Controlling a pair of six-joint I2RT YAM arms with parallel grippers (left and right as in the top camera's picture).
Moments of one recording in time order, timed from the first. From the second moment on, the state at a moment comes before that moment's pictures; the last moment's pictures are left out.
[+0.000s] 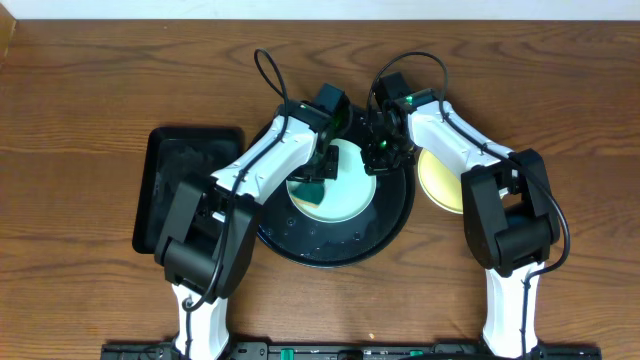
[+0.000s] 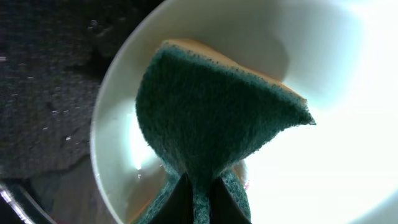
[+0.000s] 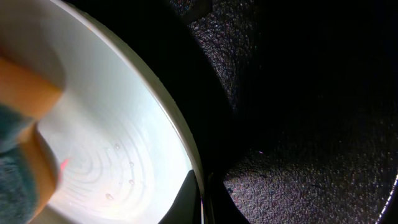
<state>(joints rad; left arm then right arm) -0.49 2.04 1.49 -0.94 -0.01 -0.43 0.39 2.18 1.58 -0.90 -0.31 0.21</state>
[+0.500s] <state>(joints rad) -0.50 2.04 1.49 -0.86 0.25 -0.38 0.39 2.18 1.58 -0.89 -0.31 0.21</state>
